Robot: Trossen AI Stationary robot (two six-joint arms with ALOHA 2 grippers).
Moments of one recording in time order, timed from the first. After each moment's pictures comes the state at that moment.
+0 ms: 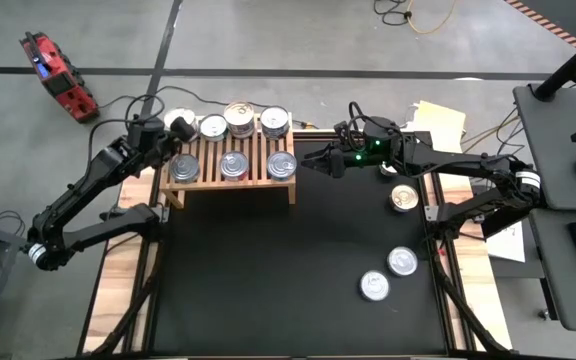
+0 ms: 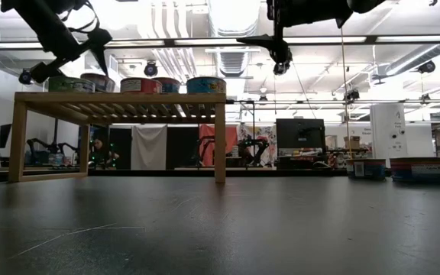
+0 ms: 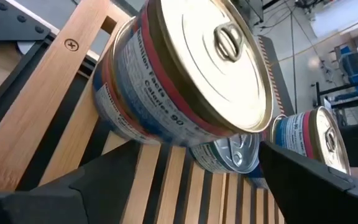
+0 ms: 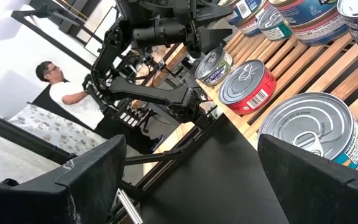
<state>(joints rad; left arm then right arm) 0.87 0.74 0.83 -0.69 -0.24 -1.12 -0.35 1.35 1.04 0.17 -0.36 0.78</state>
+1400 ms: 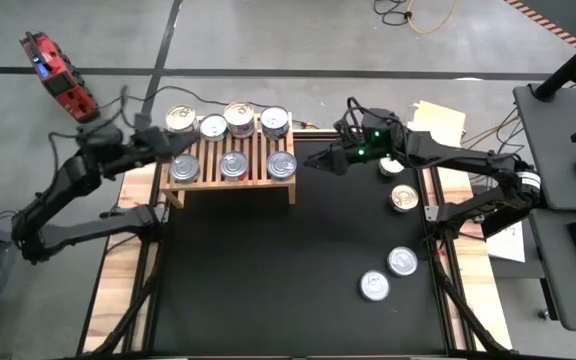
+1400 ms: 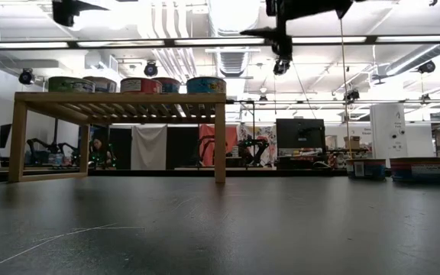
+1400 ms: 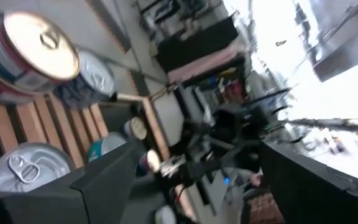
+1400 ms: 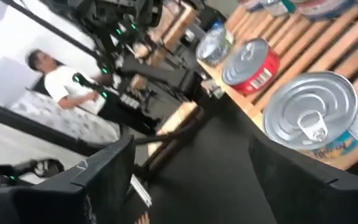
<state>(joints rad) 0.55 0.62 1.00 -0.49 0.10 -1.05 -0.37 1.34 1.16 -0.05 -0.45 0.78</state>
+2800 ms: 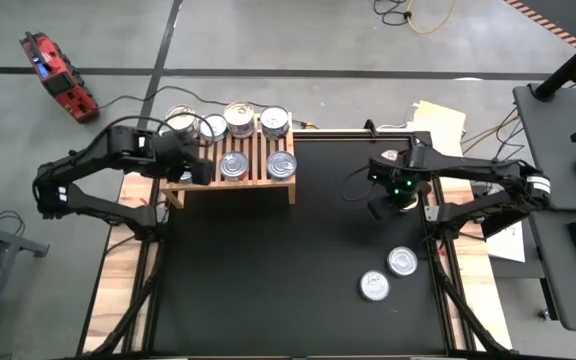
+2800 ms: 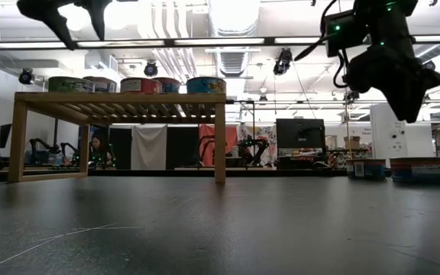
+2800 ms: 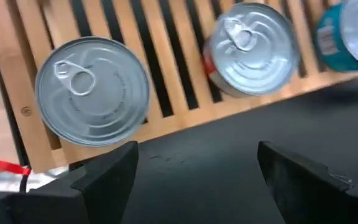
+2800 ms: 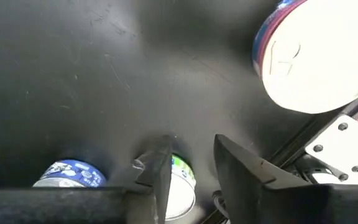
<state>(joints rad) 0.22 1.13 1.46 -1.54 -0.26 -1.11 -0.35 1.25 0.95 -1.30 -0.17 0.72</state>
